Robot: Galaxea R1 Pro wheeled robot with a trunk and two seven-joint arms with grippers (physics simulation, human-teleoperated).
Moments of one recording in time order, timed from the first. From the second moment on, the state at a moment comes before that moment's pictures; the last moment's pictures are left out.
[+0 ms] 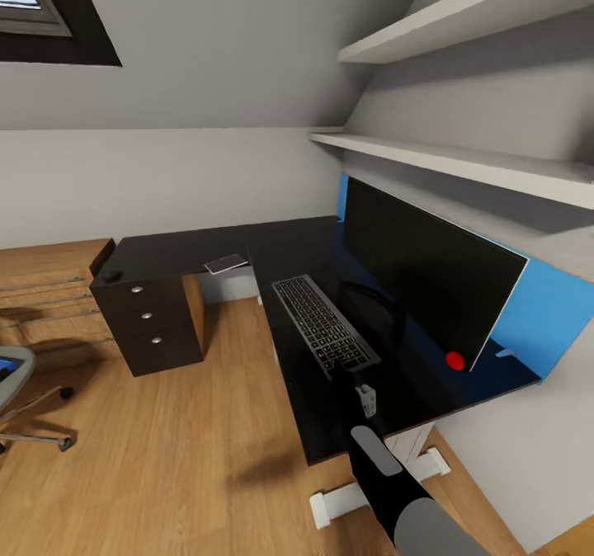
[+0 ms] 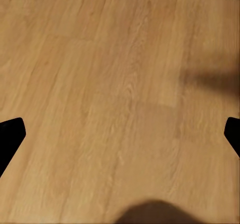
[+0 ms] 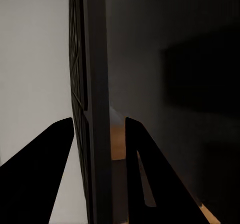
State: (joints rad) left arm -0.02 0.03 0.20 -0.55 0.27 -0.36 0.08; right arm -0.59 0.17 0.23 -0.59 -1.56 -0.23 0.27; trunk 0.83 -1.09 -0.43
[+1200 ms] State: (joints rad) left arm -0.02 0.03 0.20 -0.55 0.27 -0.35 0.08; right arm -0.59 0.17 0.23 -0.59 -1.55 -0.23 0.28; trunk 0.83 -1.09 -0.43
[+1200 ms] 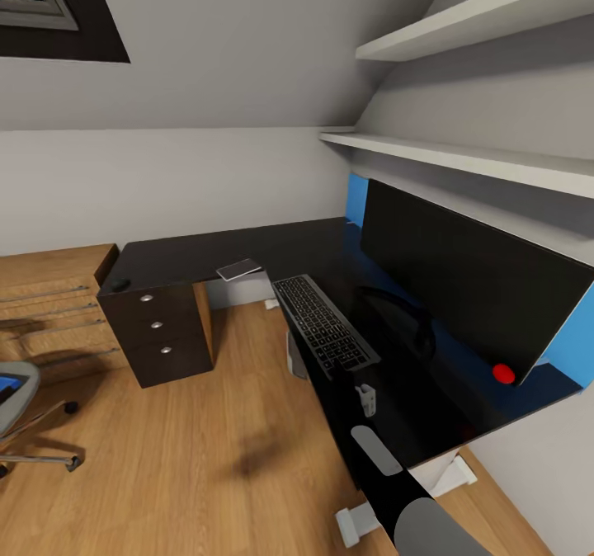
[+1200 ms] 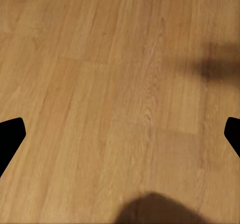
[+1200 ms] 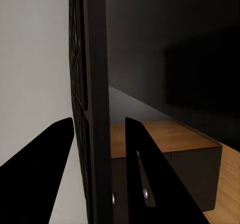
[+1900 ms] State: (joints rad) left arm -0.02 0.03 0.20 -0.55 0.27 -0.36 0.08; right arm -0.59 0.17 0.22 -0.59 -1.56 -0.23 0.27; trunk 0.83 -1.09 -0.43
